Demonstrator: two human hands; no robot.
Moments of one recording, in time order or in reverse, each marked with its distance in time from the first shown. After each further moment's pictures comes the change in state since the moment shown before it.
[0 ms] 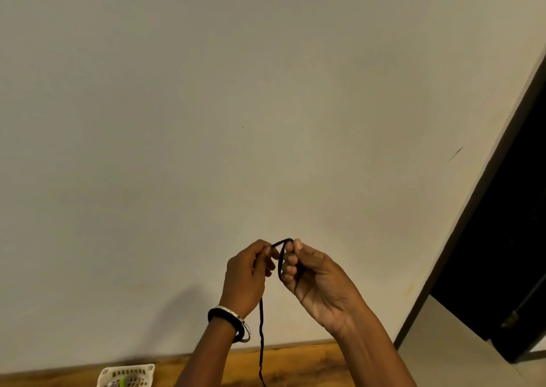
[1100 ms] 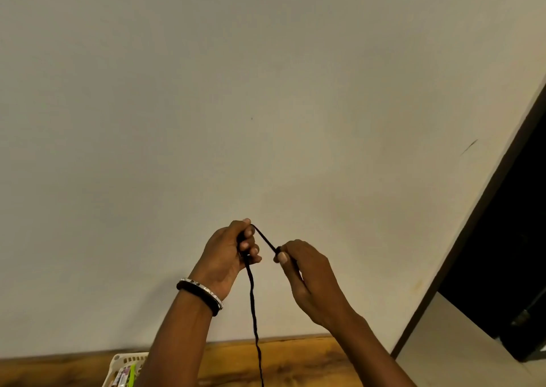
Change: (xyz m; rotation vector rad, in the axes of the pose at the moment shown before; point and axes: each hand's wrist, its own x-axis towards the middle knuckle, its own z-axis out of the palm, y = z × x) left_hand 0.010 0.029 -0.053 -0.748 -0.044 -0.484; right_hand 0.029 0.041 -0.041 -1.490 -0.047 -0.867
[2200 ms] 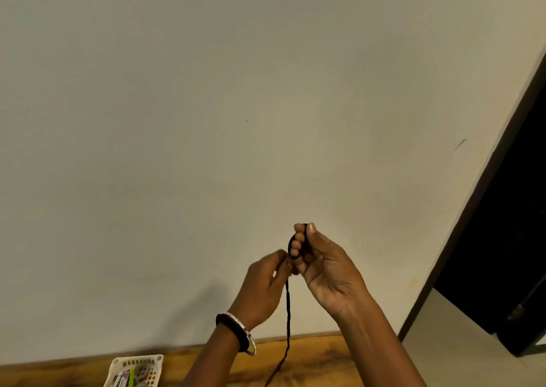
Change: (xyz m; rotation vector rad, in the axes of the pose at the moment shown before) left_hand -0.010 -0.072 0.022 0.821 -0.173 0.469; right_hand 0.017 -0.038 -0.040 1.468 0.255 0.864
